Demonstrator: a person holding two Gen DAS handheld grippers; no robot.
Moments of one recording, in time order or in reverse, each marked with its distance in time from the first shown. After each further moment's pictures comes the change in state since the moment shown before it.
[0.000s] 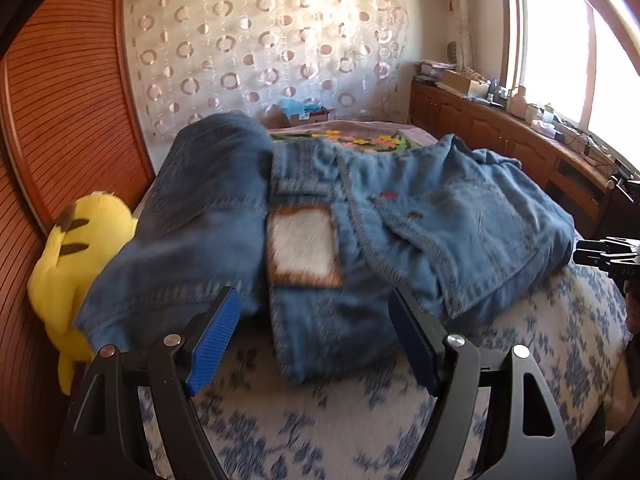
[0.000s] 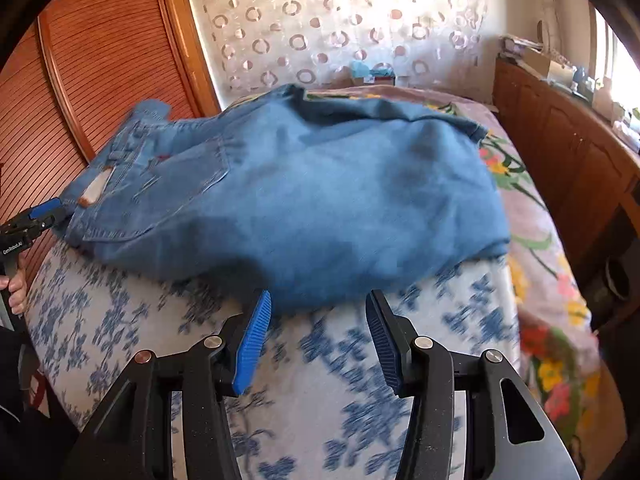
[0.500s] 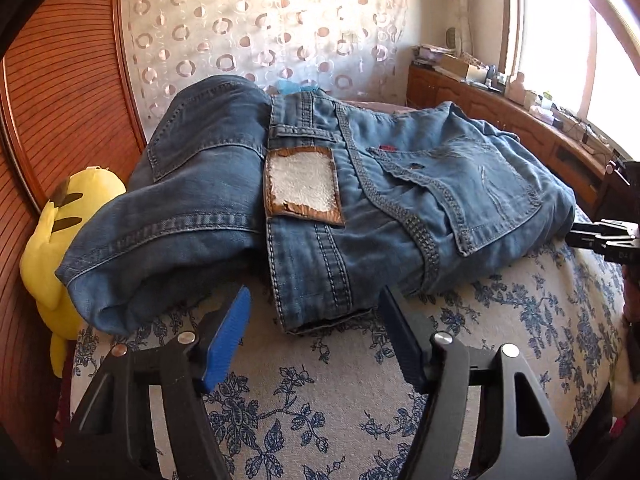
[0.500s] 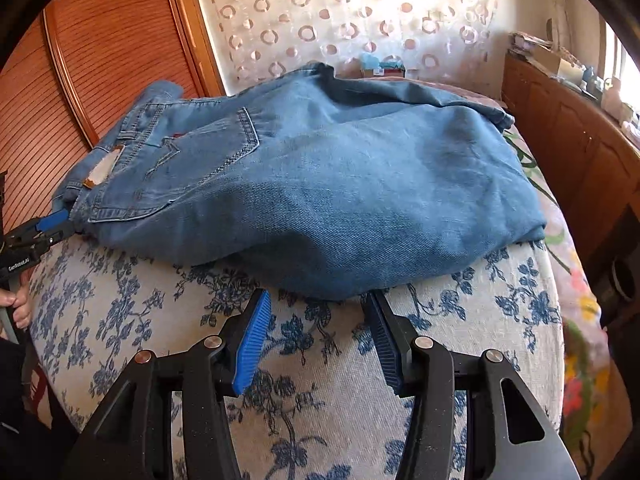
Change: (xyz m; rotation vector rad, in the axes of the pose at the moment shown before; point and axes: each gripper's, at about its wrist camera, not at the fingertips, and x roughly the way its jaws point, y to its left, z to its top) left arm 0.015 0.000 -0.031 0.006 0.059 -0.025; right arm -0.003 0.024 -0.006 -0.009 0.028 0.005
